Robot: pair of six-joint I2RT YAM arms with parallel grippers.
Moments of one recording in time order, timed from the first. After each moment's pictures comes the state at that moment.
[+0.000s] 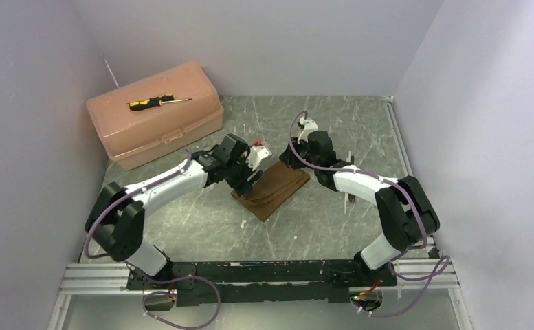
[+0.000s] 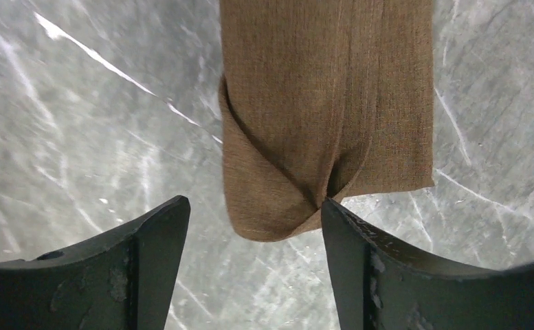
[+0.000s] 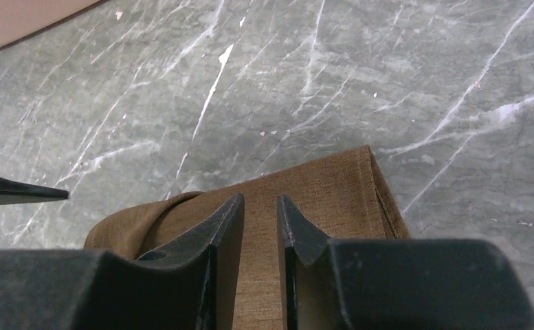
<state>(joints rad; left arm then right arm) -0.69 1.49 1.07 -0.46 0.10 0.27 0.47 1.57 0.82 0.28 -0.17 0.36</state>
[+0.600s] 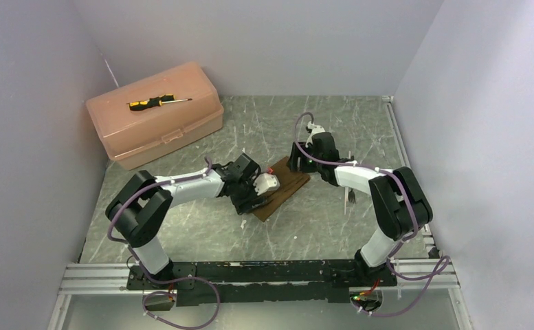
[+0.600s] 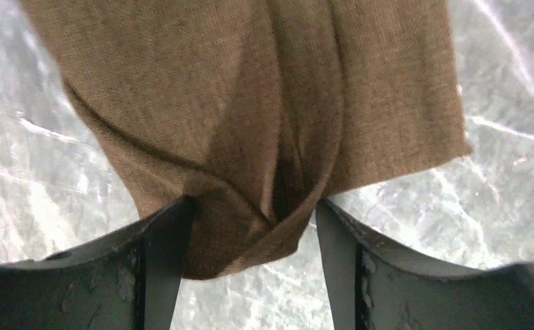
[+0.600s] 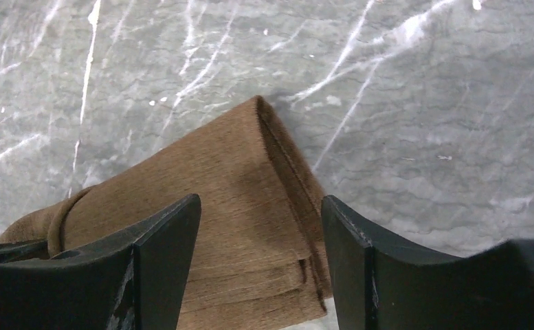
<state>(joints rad) -0.76 1.67 1.00 -0.43 0.13 0.39 0.39 1.65 0.83 0.17 -0.12 0.35</state>
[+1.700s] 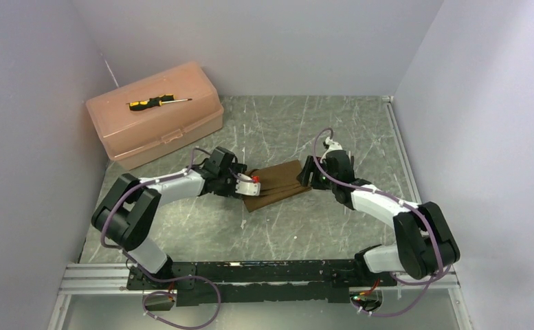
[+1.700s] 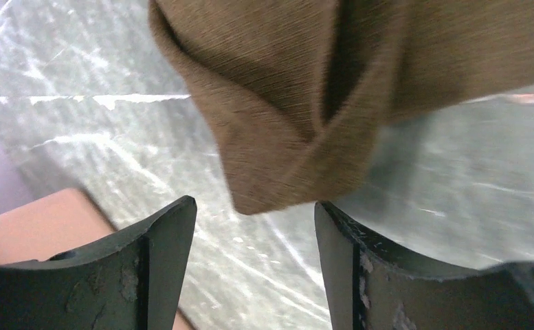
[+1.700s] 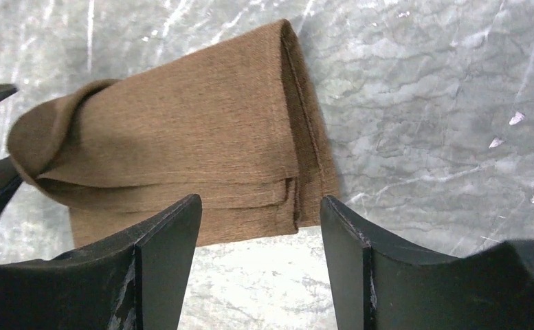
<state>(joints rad) -0.58 1.63 0.83 -0.10 0.05 1.23 0.37 1.32 0.56 0.13 -0.10 0.49</state>
